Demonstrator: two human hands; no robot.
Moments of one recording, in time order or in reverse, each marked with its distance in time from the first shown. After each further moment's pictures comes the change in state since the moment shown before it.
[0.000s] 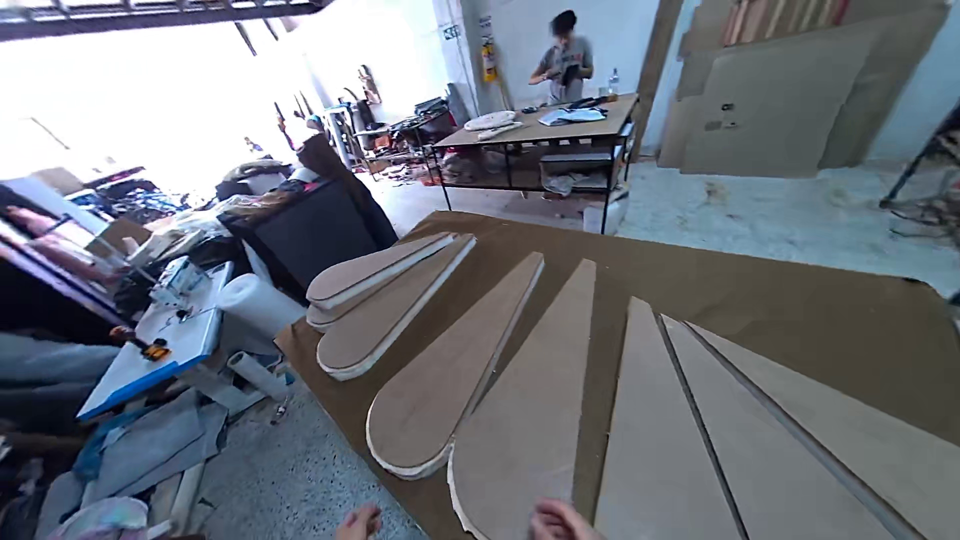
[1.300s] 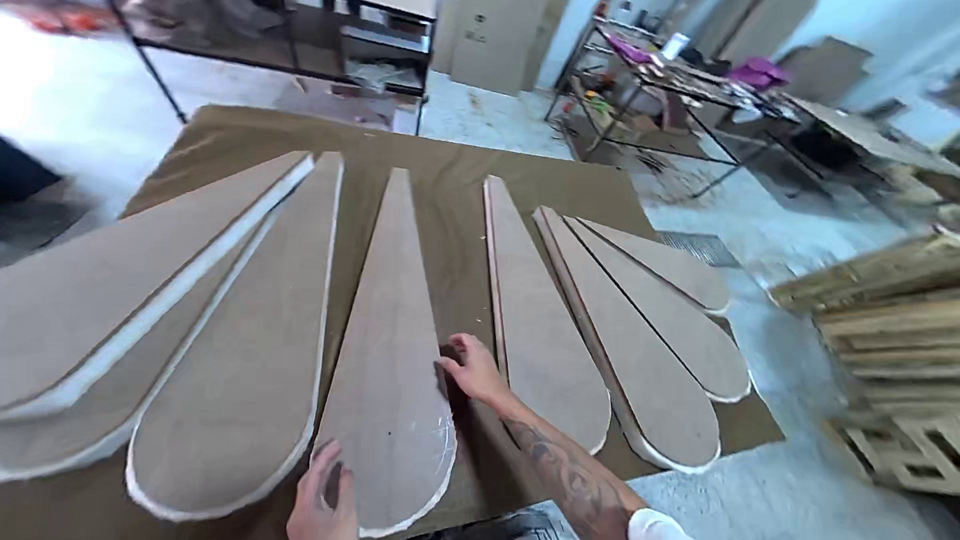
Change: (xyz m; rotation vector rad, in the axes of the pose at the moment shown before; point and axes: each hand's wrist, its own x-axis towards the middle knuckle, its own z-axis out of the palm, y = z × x) left_hand 0.317 0.209 -0.052 0.330 -0.591 0.759; right_hand 0.352 -0.049 0.279 -0.414 0.460 0.397
